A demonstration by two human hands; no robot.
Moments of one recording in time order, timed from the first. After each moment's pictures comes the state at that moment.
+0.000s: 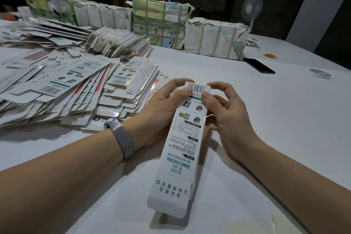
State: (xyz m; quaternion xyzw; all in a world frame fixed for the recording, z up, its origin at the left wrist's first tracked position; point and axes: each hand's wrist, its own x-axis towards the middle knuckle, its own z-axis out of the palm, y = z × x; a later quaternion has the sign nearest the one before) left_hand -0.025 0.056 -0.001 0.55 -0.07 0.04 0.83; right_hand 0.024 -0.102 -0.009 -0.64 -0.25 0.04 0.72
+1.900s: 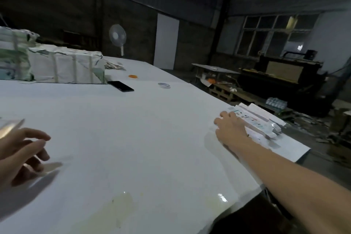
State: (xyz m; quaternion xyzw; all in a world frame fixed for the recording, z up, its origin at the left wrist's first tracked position) left_hand 0.032 0.046 -0.058 0.74 0.03 0.07 0.66; right_hand -0.002 -0.487 0.025 -0.96 0.15 -0.14 -0.21
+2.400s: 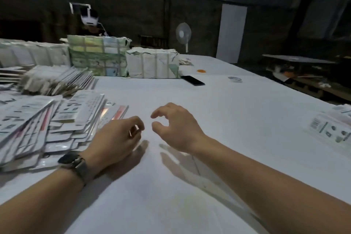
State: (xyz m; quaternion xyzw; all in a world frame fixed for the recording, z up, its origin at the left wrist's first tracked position) left_hand -0.035 0.051 -0.003 0.94 -0.12 0.22 0.23; right_hand -0.011 -0.136 0.029 -0.92 -0.25 -0.13 0.28
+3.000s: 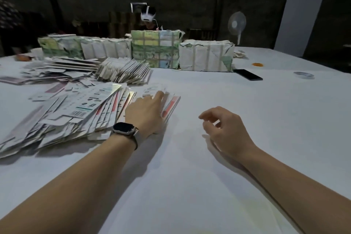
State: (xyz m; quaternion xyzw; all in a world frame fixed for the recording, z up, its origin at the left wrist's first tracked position) left_hand -0.022 0.107 0.009 0.98 0.09 0.19 0.03; right_hand -0.001 -0.117 -0.013 -0.84 -0.27 -0.14 0.44
